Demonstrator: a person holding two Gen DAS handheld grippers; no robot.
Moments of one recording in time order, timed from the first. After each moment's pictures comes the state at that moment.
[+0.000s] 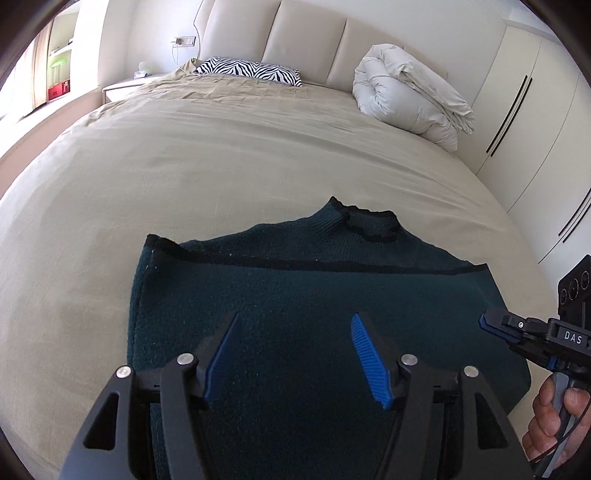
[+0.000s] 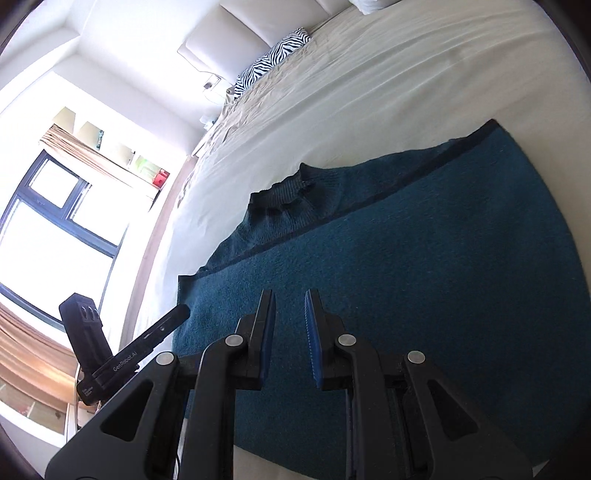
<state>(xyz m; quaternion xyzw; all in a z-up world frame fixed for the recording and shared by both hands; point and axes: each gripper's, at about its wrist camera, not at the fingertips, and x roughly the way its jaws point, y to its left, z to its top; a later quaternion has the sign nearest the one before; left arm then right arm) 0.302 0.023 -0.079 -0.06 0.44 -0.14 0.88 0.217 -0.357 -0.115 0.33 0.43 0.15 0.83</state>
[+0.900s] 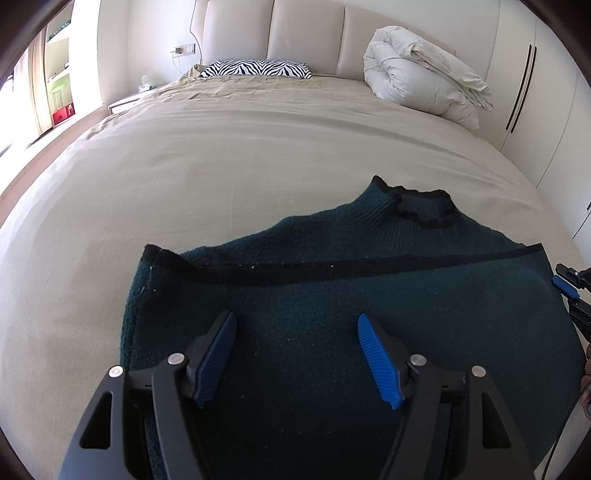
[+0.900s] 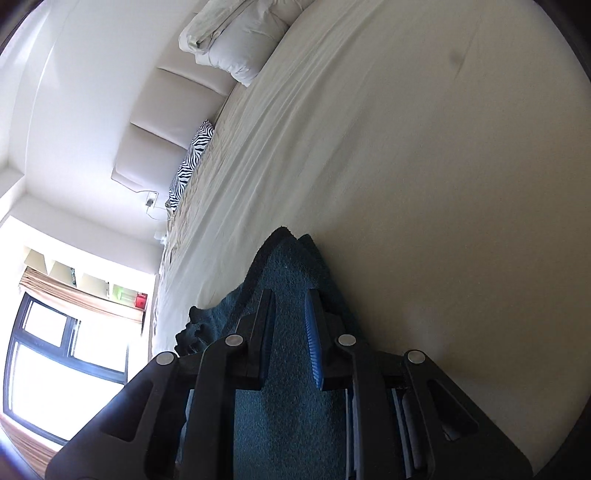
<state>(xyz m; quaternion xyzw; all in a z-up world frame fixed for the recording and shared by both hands) 0.332 0.016 -0.123 -0.01 0.44 -0.11 0.89 0.221 -0.476 -0.159 0.48 0.33 -0.02 0.82</state>
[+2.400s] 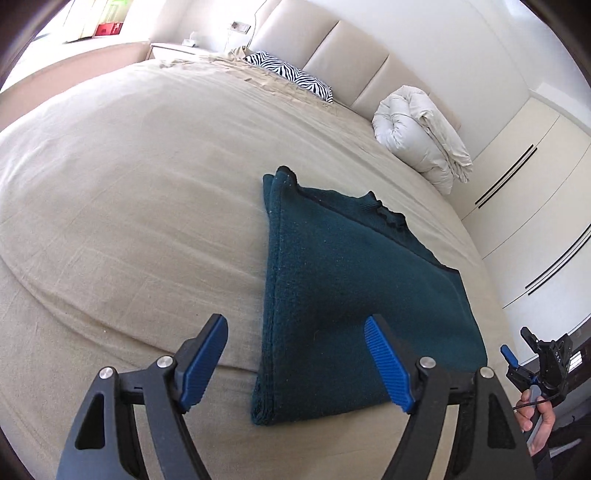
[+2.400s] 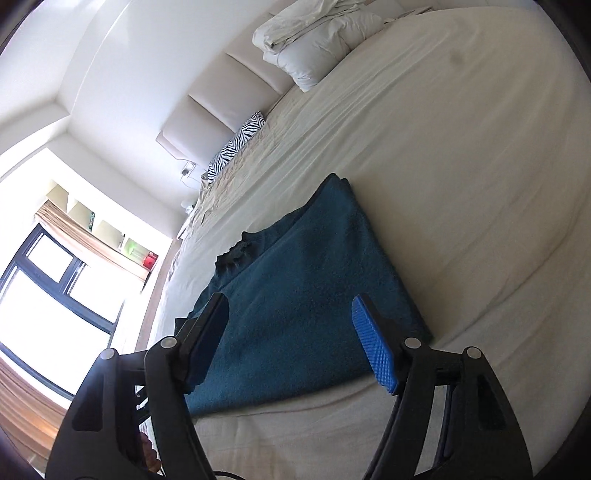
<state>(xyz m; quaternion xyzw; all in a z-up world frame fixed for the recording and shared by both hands) 0.198 0.155 -0.098 -0.23 0.44 -0.17 0.85 0.083 -0.434 -0.097 0.39 0.30 0.05 0.87</state>
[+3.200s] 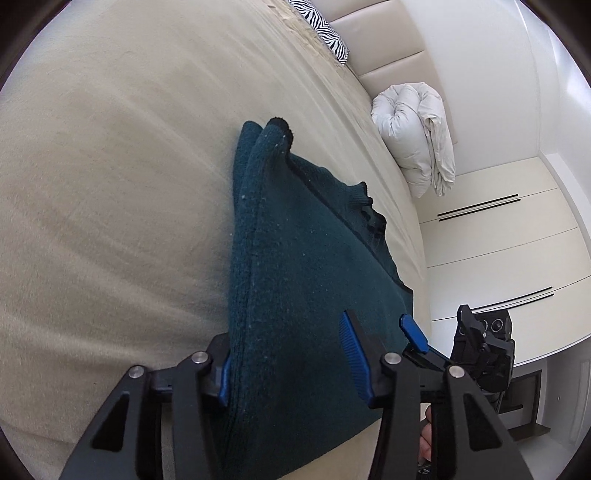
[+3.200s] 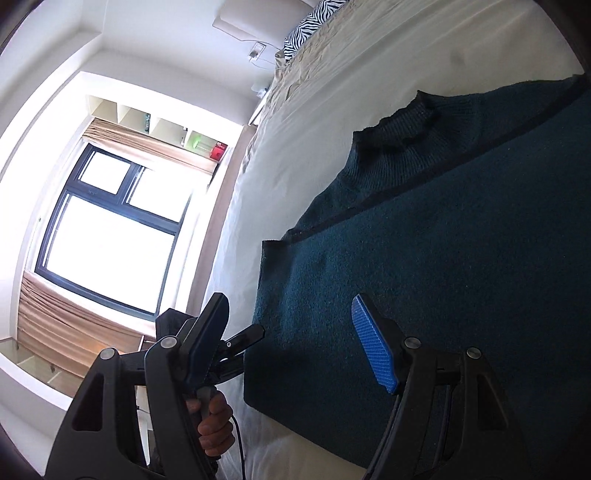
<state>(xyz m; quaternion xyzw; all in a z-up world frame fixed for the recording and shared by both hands) 0.279 0.142 -0.140 -0.38 0.52 -0.23 0.73 0.257 -0.250 -0.118 0.39 0.44 0.27 0.76</state>
